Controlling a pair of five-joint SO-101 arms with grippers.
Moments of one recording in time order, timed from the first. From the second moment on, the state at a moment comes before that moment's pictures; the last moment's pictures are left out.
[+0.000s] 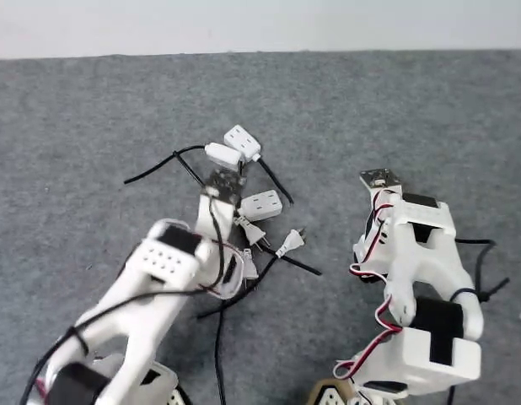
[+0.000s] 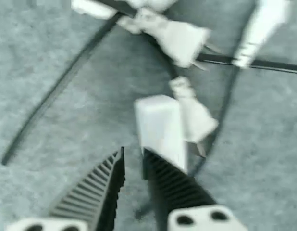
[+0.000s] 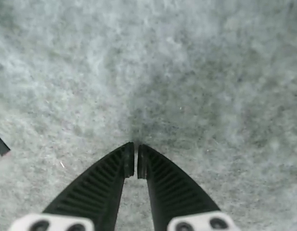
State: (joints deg) left arm 20.8 -21.0 52.0 61.6 9.9; right arm 9.5 2.2 35.4 65.0 21.5
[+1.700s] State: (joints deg) left arm 36.2 -15.6 55.7 51.0 13.7; right arm 8.3 2.2 35.5 64.5 22.1
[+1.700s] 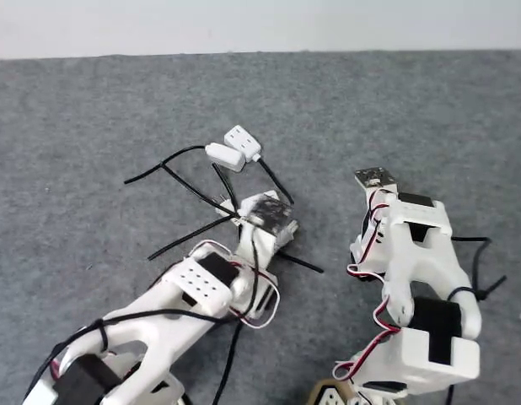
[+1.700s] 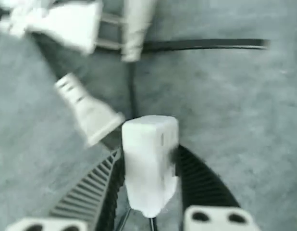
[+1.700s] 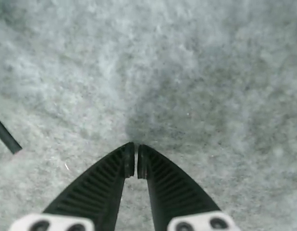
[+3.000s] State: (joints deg) left arm 1.4 -14.8 56.3 57.6 5.1; right arm 8.2 2.2 35.5 64.5 22.1
